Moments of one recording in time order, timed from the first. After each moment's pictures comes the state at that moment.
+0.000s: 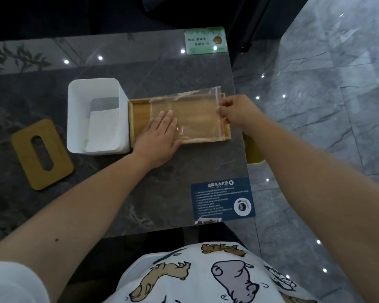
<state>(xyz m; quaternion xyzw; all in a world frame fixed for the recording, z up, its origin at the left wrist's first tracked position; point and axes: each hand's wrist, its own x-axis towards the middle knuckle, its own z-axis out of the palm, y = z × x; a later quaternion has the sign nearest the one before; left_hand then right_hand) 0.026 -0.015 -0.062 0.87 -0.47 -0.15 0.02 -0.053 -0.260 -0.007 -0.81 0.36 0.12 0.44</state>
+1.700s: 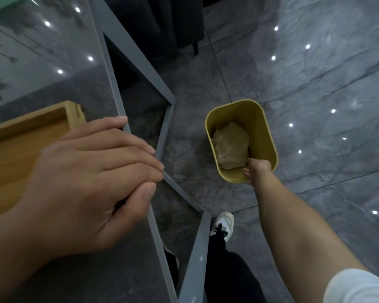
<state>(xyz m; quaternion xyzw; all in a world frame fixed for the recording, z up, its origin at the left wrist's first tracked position) -0.009 -0.237 -0.091 0.73 -0.67 -0.14 0.08 -0.208 -0.432 -0.462 -0.34 0.71 0.08 0.62</state>
